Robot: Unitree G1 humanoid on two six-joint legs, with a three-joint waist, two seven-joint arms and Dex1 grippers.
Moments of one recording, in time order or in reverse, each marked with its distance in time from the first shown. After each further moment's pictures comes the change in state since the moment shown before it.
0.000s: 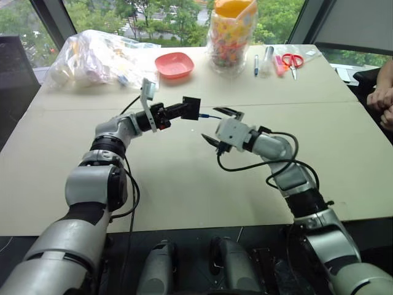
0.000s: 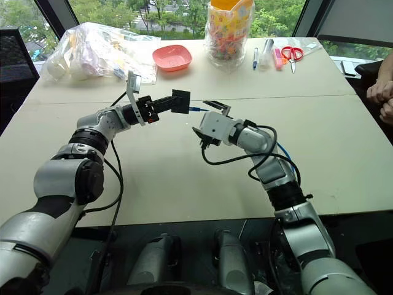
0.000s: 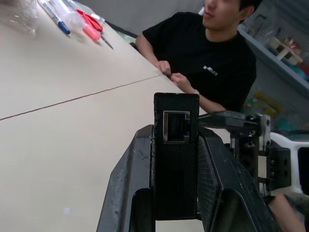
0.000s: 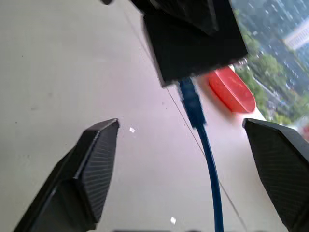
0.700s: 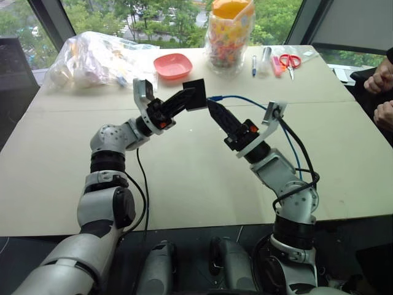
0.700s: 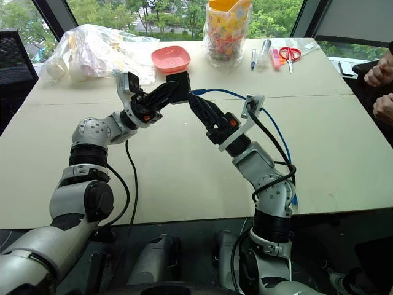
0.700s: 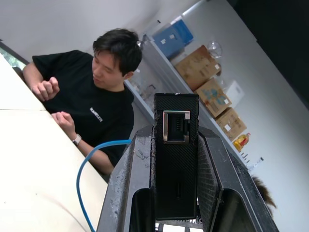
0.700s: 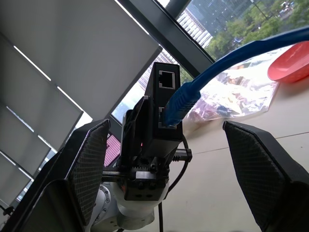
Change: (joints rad) left arm 0.199 -0.116 0.135 -0.520 -0.333 0.544 0.066; right arm 0.068 0.337 -0.277 -0.282 0.930 0.537 -0.331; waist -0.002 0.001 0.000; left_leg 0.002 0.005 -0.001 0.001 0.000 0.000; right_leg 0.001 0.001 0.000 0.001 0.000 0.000
